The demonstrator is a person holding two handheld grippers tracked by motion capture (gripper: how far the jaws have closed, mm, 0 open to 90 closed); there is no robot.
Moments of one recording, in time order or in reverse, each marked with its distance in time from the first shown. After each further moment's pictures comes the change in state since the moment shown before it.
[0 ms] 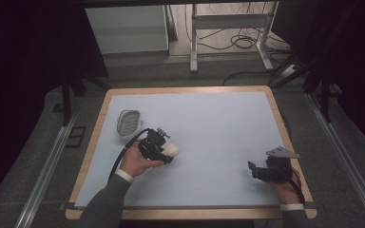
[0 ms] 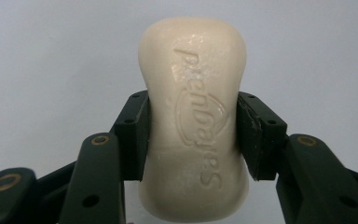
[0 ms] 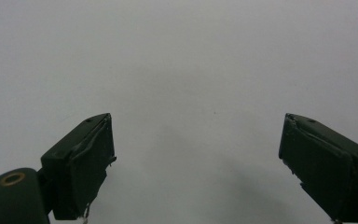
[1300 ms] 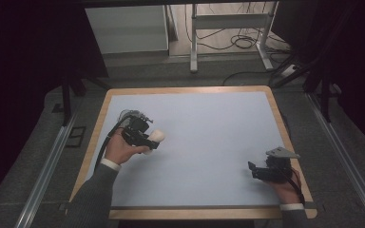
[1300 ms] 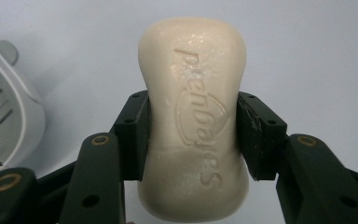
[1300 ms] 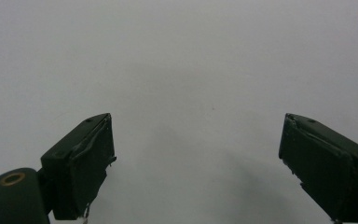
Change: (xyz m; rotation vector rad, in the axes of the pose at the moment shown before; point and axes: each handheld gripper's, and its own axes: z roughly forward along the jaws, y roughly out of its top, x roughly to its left) left arm 0.043 0.001 -0.041 -0.051 0.058 -0.083; right arm -0.001 -0.002 0.002 0.011 -0.005 0.003
